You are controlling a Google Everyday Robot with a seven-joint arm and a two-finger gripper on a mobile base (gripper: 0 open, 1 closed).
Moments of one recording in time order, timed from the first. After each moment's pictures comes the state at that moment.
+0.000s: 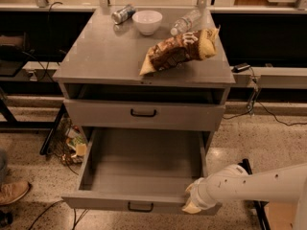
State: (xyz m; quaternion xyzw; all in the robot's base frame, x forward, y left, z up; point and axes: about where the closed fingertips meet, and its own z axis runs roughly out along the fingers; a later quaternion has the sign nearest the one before) arm 0.448 -0.137 0.407 -0.59 0.78 0.07 0.18
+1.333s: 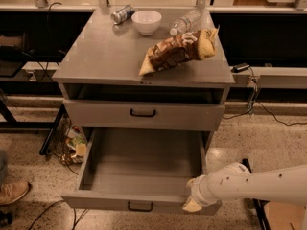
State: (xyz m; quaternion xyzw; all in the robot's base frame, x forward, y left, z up) arm 0.451 -0.142 0.414 -0.59 0.78 0.07 0.18
